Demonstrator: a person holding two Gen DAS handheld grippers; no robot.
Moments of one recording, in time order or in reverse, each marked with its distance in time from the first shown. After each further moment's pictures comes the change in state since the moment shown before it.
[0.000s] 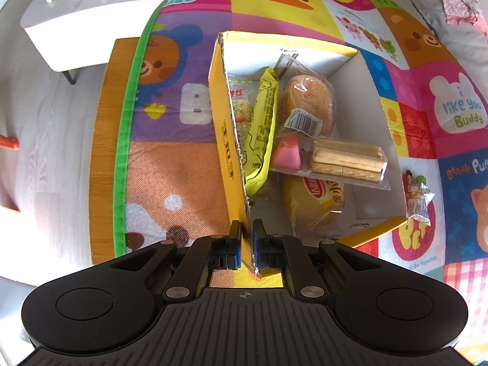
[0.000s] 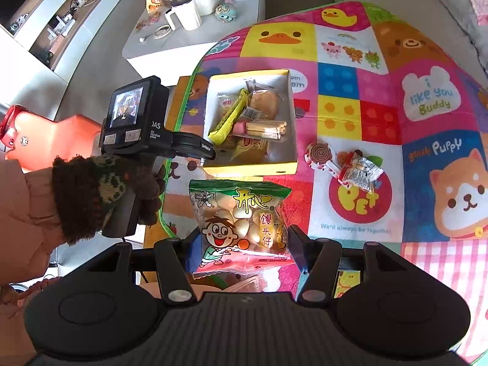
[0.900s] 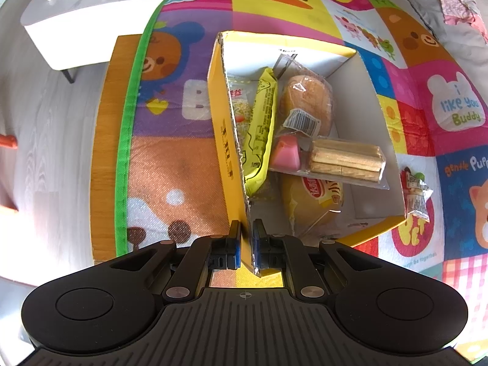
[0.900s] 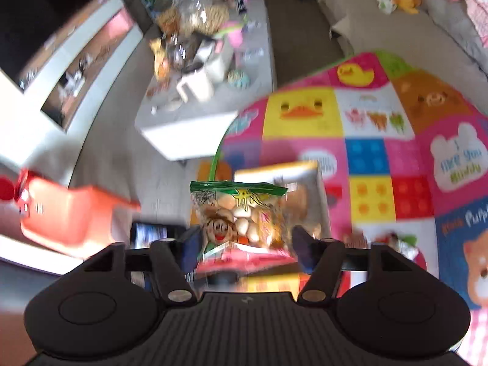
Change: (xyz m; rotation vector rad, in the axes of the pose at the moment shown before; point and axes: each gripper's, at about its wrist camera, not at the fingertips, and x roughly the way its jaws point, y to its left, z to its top) left arm -0.002 0.003 -0.003 -0.005 -0.001 -0.014; right arm 0.016 0.027 0.105 0.080 -0.244 0.070
